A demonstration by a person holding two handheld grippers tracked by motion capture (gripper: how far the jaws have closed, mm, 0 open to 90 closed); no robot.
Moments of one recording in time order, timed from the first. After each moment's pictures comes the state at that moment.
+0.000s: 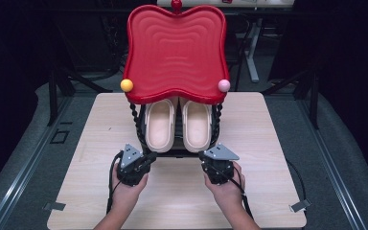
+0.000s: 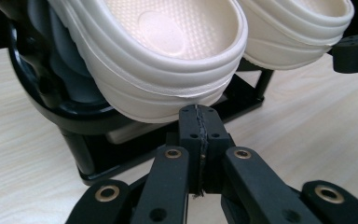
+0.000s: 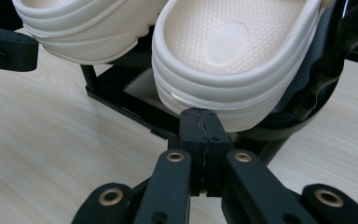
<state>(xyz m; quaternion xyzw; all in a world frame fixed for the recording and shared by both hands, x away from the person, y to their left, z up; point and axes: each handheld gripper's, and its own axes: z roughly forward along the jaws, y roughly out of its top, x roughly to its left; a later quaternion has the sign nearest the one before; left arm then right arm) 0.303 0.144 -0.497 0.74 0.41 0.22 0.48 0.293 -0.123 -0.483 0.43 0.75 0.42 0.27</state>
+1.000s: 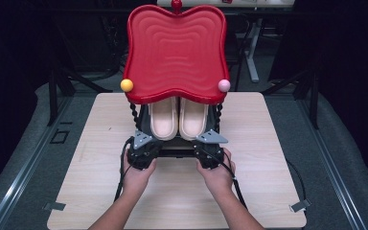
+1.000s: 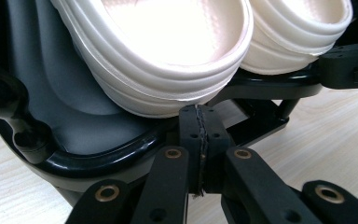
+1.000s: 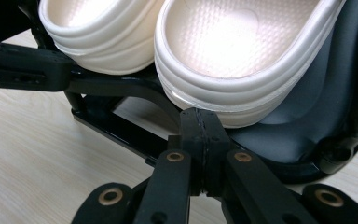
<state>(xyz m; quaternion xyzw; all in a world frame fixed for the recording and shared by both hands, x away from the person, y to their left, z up) 0.347 0.121 -0.498 0.74 0.44 0.22 0.46 0.337 -0.105 -0.485 0.45 0.75 0.41 0.26</state>
